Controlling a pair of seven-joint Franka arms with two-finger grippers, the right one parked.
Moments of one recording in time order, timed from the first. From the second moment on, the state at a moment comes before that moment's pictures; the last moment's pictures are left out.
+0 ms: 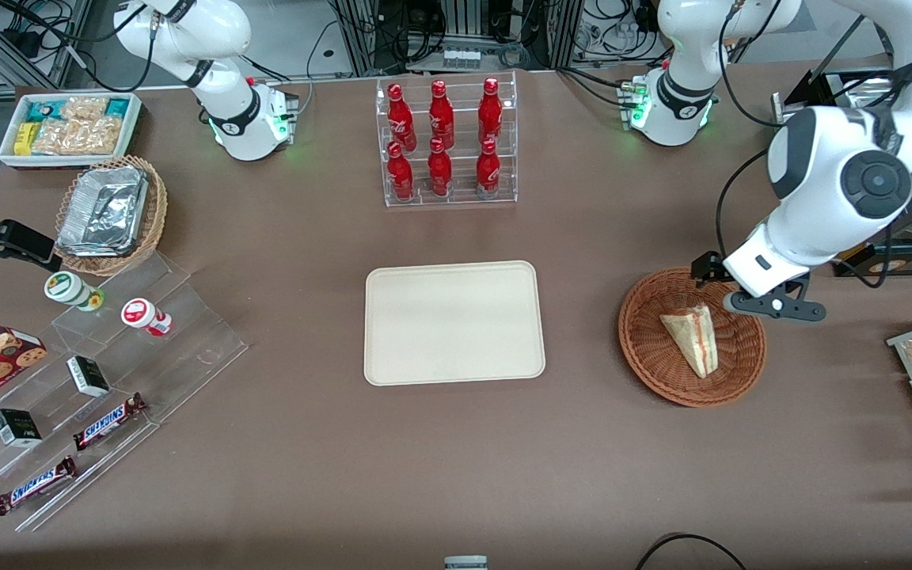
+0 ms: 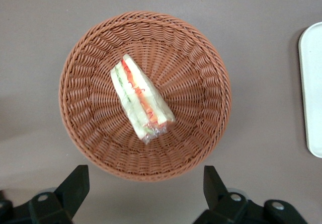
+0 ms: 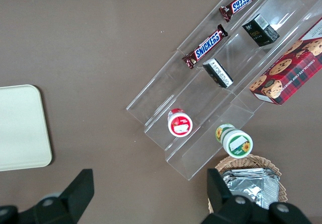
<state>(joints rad) 0.04 0.06 -0.19 -2.07 0.03 2.09 0.03</state>
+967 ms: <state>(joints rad) 0.05 0.14 -0.18 -2.20 0.02 2.37 -0.41</state>
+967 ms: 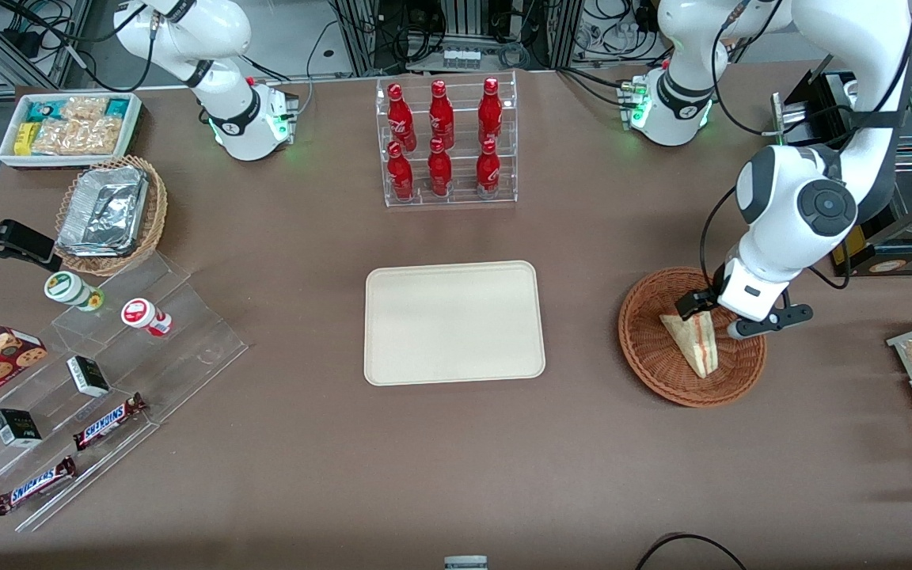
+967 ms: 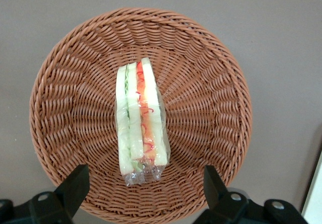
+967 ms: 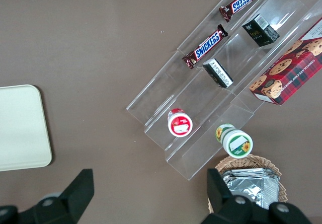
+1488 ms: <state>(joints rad) 0.06 0.21 -0.18 -2.21 0.02 2.41 -0.49</state>
